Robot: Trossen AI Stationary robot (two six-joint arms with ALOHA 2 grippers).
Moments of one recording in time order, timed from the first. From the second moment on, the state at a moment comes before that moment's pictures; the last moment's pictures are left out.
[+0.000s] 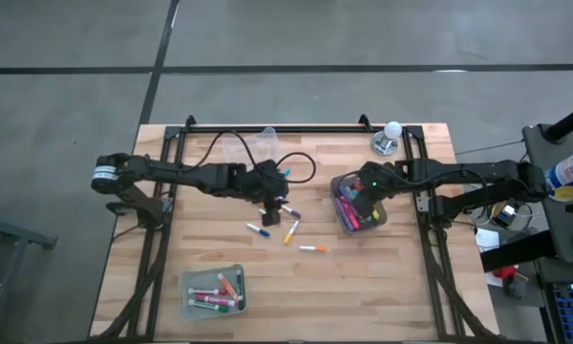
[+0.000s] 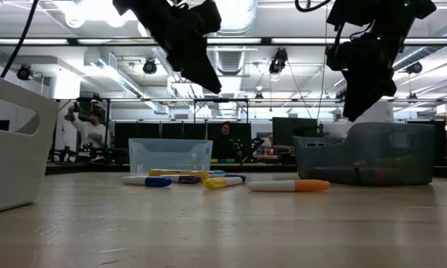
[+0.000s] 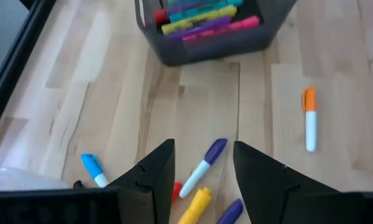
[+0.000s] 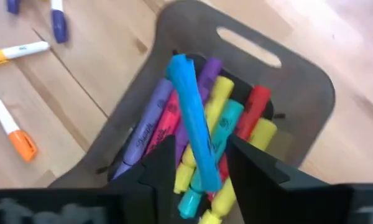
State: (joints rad) left arm 0.04 1.54 1.18 -0.41 -0.13 0.00; right arm -0.14 1.11 0.79 -0.80 0.16 0.60
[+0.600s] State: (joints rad) left arm 0.07 1.54 1.03 -0.43 -0.16 0.15; right arm -0.14 1.11 0.79 -0.43 0.16 0.38
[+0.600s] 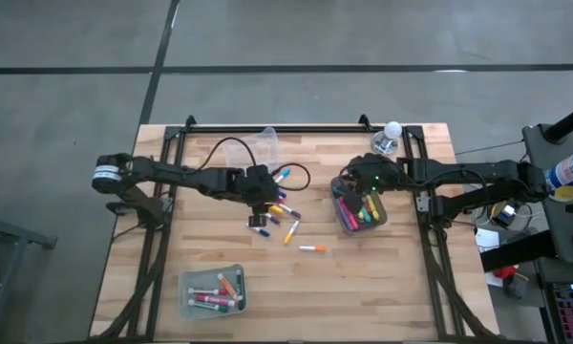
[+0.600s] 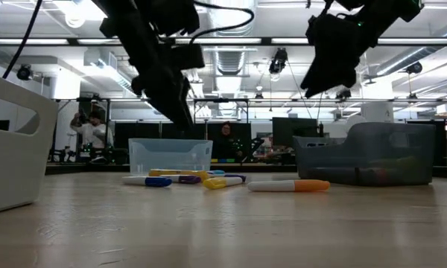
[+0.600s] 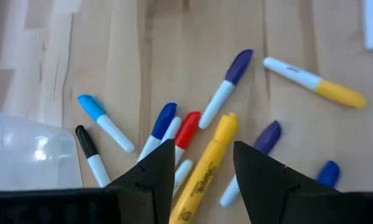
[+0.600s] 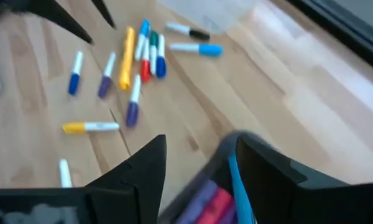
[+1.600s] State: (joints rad) left arm 0.10 1.78 1.02 -0.34 -0.08 0.27; right arm -0.14 1.11 0.78 -0.36 0.16 0.34
